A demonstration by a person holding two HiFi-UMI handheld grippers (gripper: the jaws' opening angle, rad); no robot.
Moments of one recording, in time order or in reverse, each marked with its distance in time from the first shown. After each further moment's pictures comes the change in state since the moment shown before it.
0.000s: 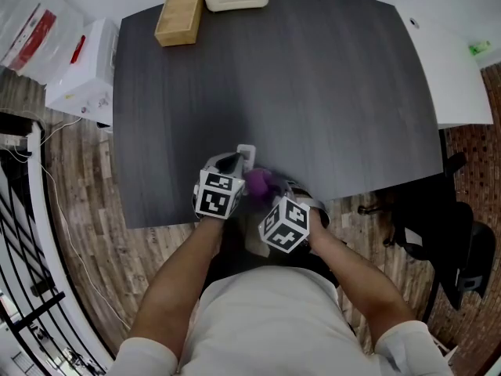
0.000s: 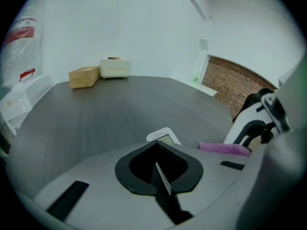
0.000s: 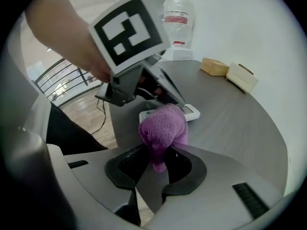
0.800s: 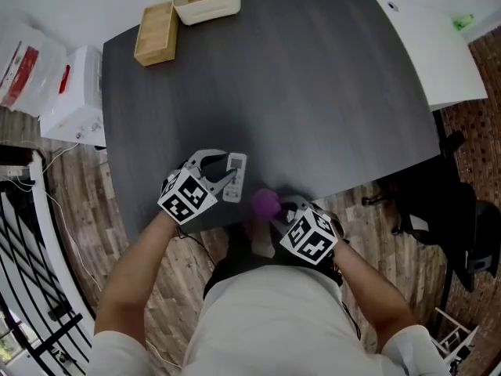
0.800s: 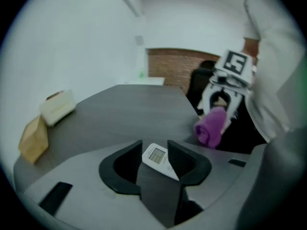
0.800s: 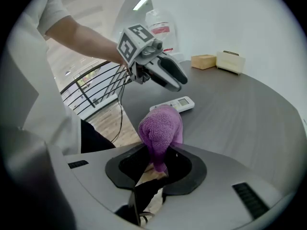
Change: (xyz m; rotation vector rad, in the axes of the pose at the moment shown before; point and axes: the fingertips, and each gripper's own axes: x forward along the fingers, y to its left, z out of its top) left arm -0.032 -0.031 0.034 0.637 0.002 -0.399; right arm -0.048 0.018 -0.034 0.216 -0.106 0.144
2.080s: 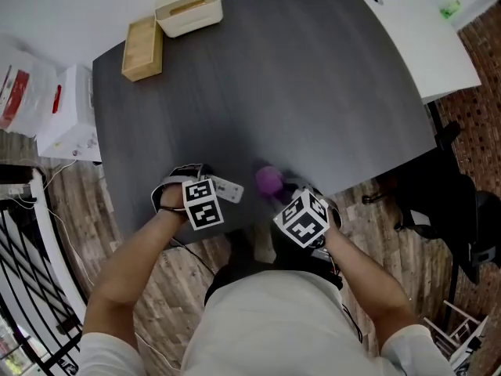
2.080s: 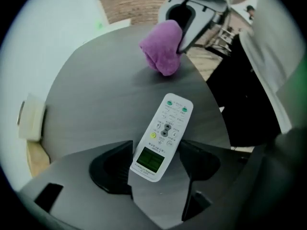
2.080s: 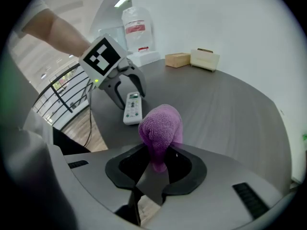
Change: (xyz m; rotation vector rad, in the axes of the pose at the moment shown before) left arm 0.018 -0.018 -0.082 0.337 0.685 -0.122; right arm -0.004 -0.077 0.001 0.127 0.021 -0.223
